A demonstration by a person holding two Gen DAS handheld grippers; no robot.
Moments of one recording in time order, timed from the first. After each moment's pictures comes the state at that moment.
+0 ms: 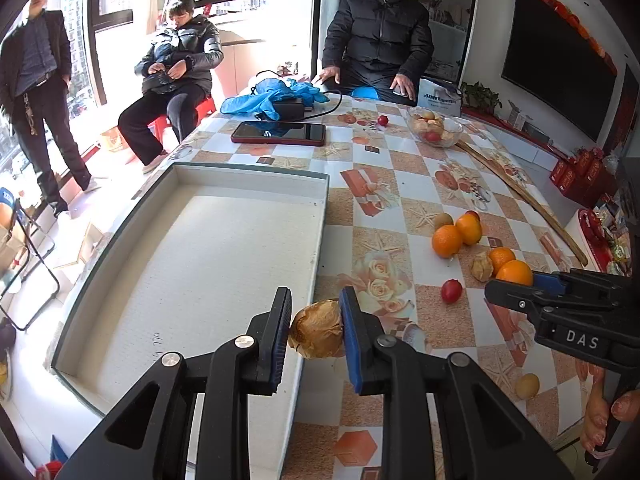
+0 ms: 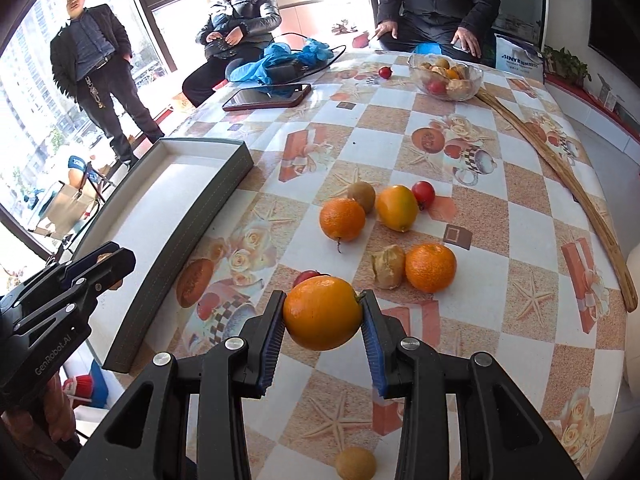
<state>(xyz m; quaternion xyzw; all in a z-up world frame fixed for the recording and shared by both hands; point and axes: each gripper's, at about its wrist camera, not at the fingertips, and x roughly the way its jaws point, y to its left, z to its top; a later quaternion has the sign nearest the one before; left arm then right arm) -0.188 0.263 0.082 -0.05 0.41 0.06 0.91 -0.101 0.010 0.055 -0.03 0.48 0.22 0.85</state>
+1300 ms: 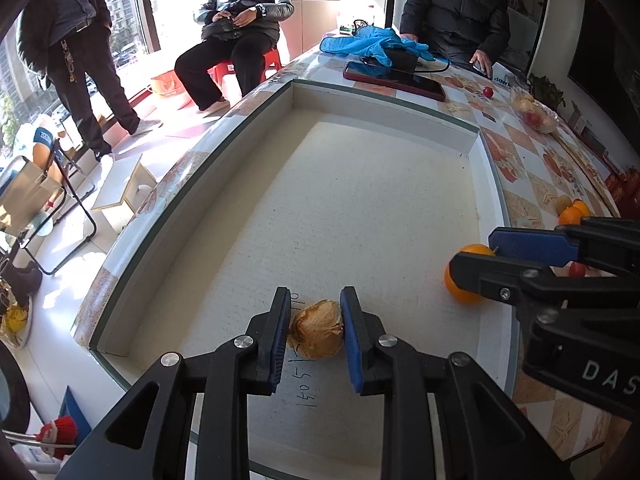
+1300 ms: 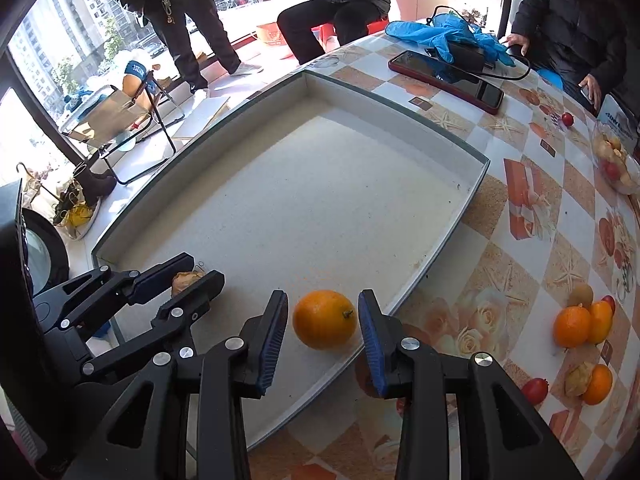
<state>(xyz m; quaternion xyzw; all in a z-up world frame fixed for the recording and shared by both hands) -0.191 0.357 0.023 -0.09 0.47 0.14 0.86 -0.099 0.200 0.034 -0.15 0.51 0.33 0.78</state>
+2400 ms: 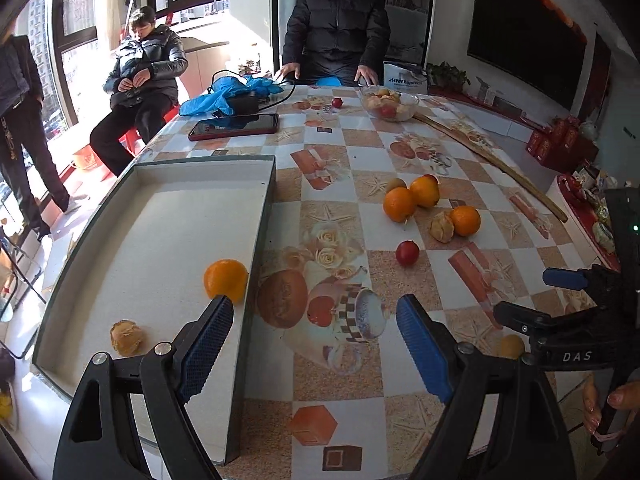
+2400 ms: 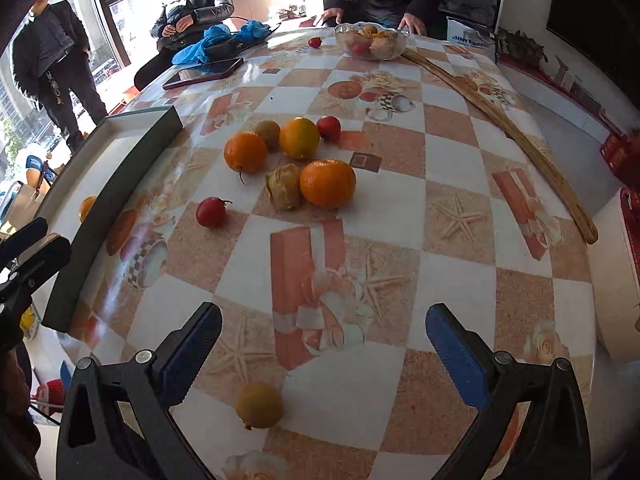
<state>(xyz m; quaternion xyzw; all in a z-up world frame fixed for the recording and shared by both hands) -0.198 0.208 0.065 -0.01 0.42 0.00 0.91 -0.138 -0.056 0.019 -0.05 0.50 0.12 0.85</state>
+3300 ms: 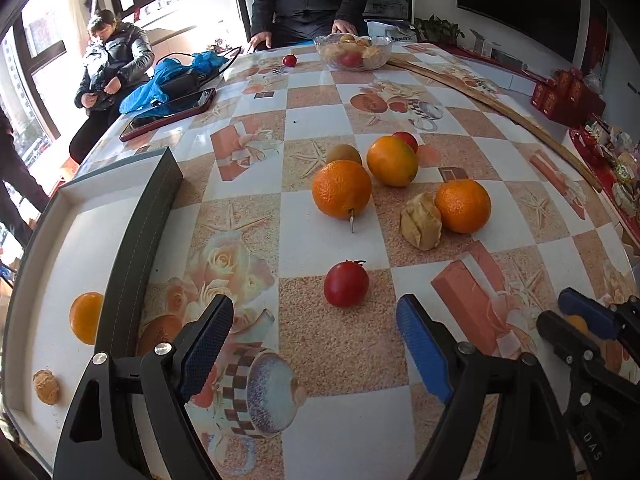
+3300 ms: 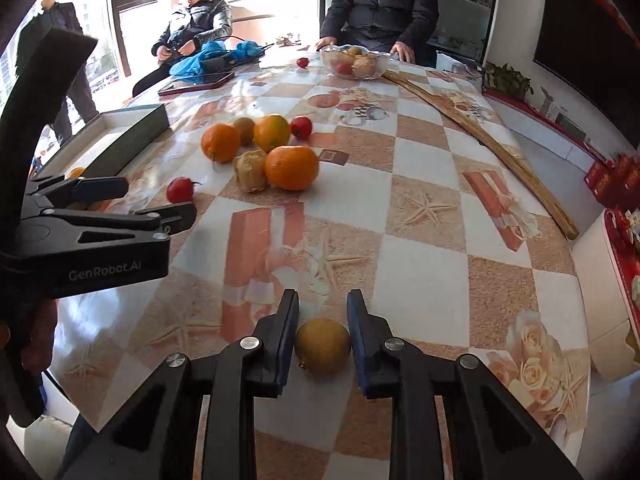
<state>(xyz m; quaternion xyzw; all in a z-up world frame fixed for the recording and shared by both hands) -0.114 0.133 0.009 0.04 0.47 0.00 0.88 -0.145 -0.083 0.000 -0.06 0.43 0.10 0.89</state>
